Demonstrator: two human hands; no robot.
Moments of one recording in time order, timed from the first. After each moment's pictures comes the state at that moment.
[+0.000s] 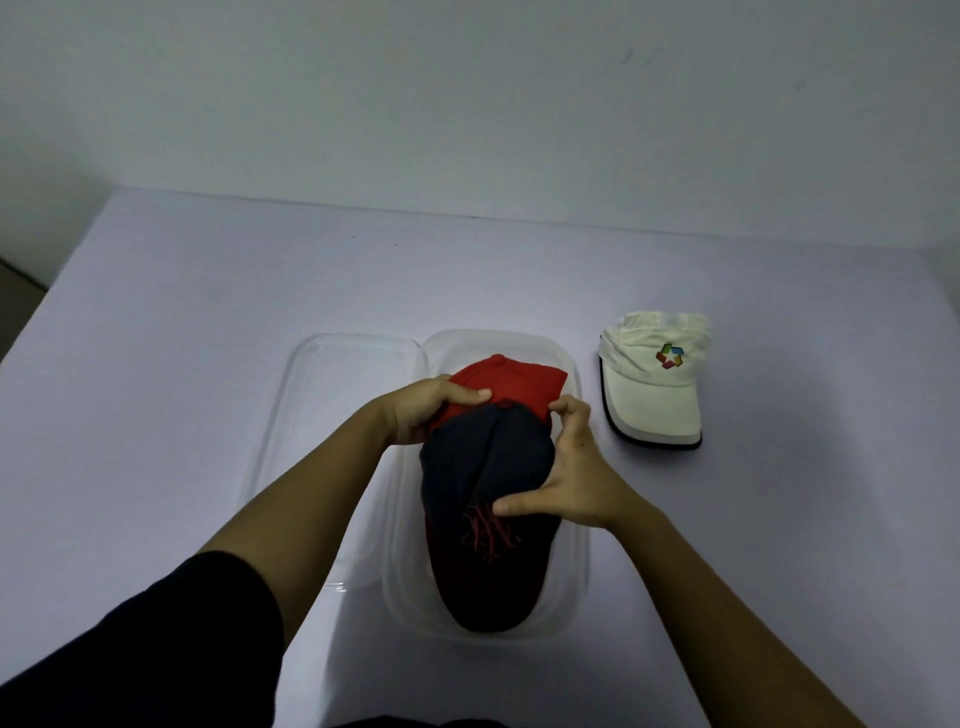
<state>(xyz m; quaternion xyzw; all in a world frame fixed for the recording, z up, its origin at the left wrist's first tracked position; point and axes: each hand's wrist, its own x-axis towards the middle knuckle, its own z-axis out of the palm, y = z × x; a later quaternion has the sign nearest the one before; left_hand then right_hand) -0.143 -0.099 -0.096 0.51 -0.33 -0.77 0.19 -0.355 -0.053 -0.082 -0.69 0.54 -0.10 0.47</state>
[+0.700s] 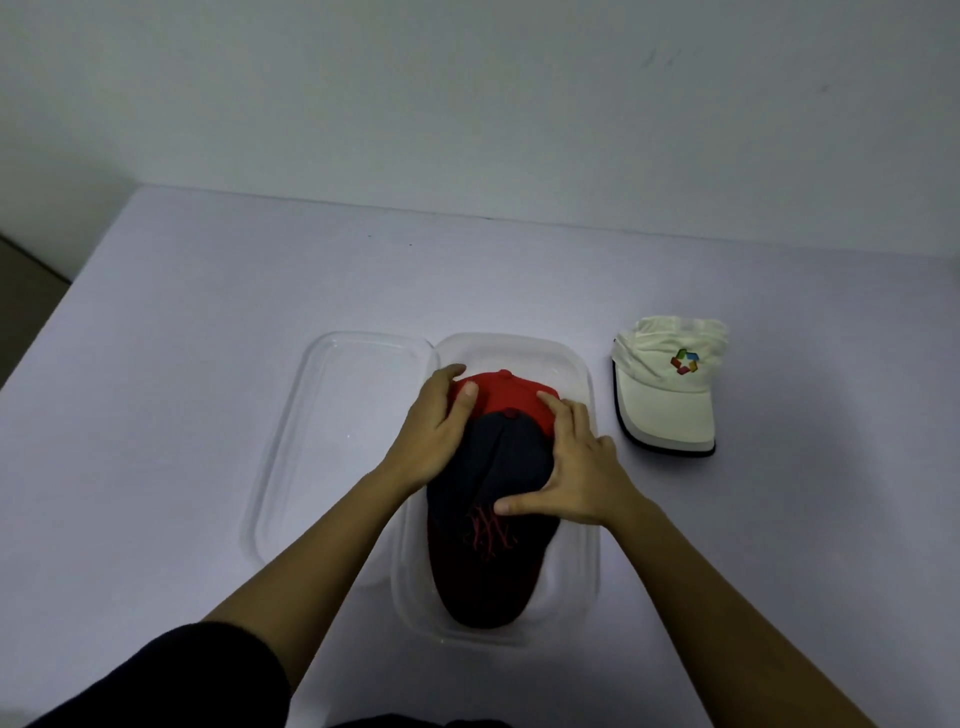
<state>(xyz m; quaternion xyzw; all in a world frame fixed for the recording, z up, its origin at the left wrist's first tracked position) -0.153 -0.049 -0.102 0.68 -0.53 -0.41 0.30 -0.350 -0.063 -0.101 -0.77 0.53 0.00 0.34</state>
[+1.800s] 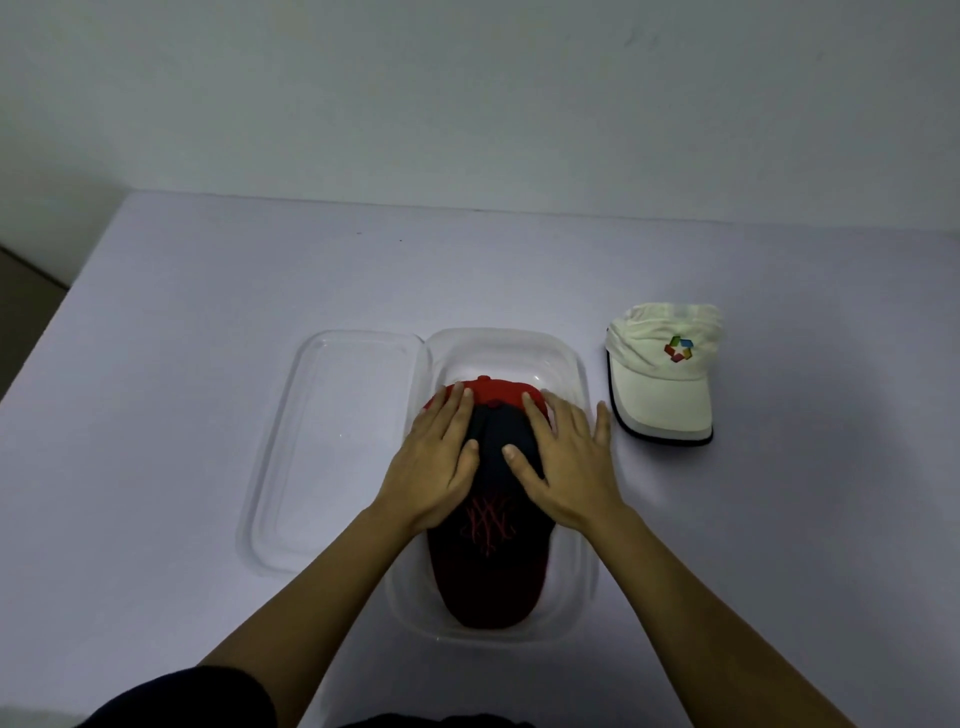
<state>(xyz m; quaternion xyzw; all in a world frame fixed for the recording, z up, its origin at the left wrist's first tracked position) -0.167 -0.017 -0.119 0.65 -0.70 -0.24 0.15 -0.348 -0.053 -0.127 -0.82 0.55 -0.05 0.15</state>
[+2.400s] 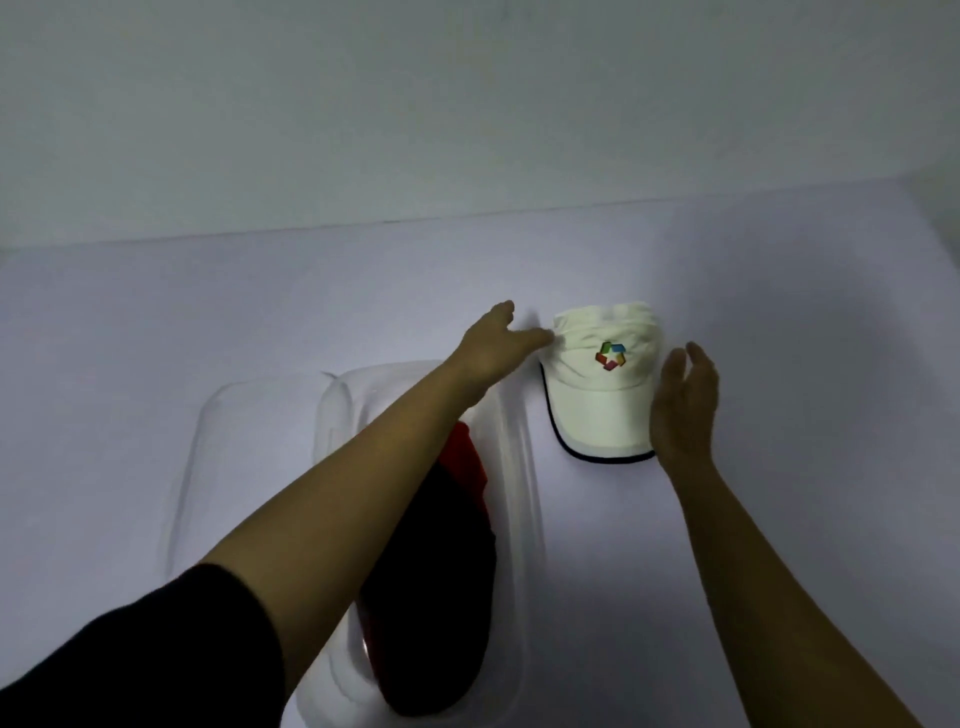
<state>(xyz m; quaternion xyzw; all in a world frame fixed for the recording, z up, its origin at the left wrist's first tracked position) -0.294 -0.197 -0.074 0.65 -0.48 -0.56 0.19 -0.494 -0.157 -0.149 -0.41 0.76 -0.40 0.30</state>
